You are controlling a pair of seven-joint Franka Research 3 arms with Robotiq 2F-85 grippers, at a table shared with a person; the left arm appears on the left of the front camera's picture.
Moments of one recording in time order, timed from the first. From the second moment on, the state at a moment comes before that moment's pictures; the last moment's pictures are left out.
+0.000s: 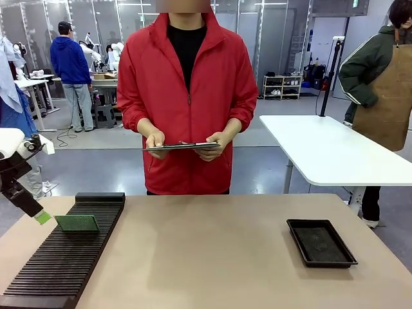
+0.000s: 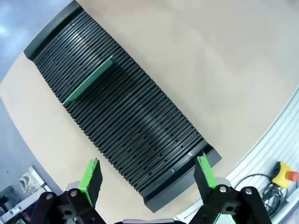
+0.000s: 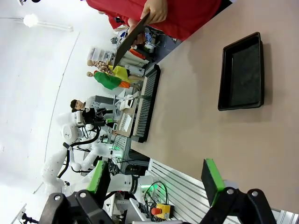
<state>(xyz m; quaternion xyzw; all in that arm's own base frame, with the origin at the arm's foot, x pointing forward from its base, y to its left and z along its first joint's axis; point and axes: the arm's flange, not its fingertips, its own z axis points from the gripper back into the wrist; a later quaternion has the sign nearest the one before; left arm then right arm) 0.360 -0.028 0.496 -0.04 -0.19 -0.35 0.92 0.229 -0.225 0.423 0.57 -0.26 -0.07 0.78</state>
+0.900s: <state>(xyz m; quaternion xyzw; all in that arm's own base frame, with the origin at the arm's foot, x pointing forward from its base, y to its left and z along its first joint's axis) 0.451 -0.004 0.451 0.08 -0.14 -0.59 0.79 0.229 -0.225 0.423 0.57 -0.26 -0.07 0.78</state>
